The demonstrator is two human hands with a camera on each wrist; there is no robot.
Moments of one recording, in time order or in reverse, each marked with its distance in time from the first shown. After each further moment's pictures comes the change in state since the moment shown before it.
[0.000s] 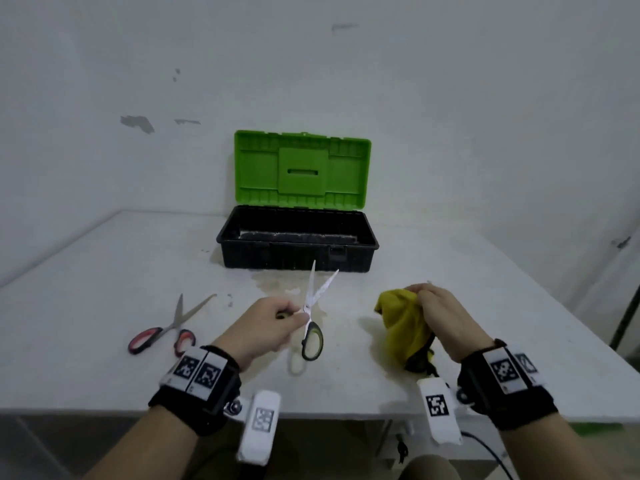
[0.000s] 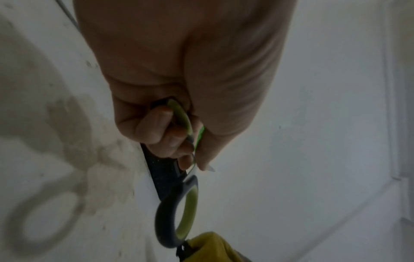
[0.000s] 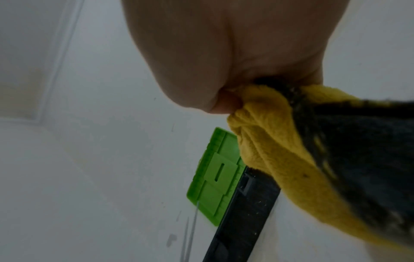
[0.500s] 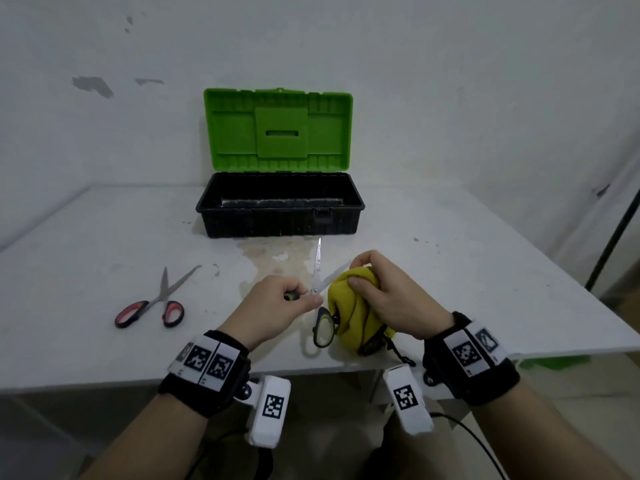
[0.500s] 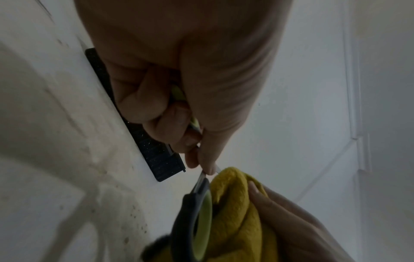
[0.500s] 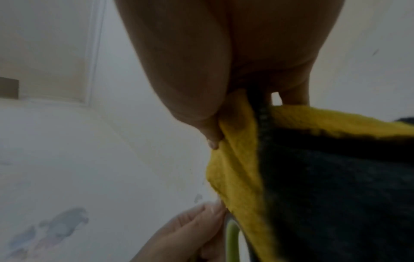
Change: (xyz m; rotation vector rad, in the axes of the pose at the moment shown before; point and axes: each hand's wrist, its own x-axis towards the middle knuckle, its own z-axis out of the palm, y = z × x) left_hand -0.014 0.001 0.028 0.195 0.006 0.165; right_hand -0.052 -0.018 0.035 -0.203 -0.248 -0.355
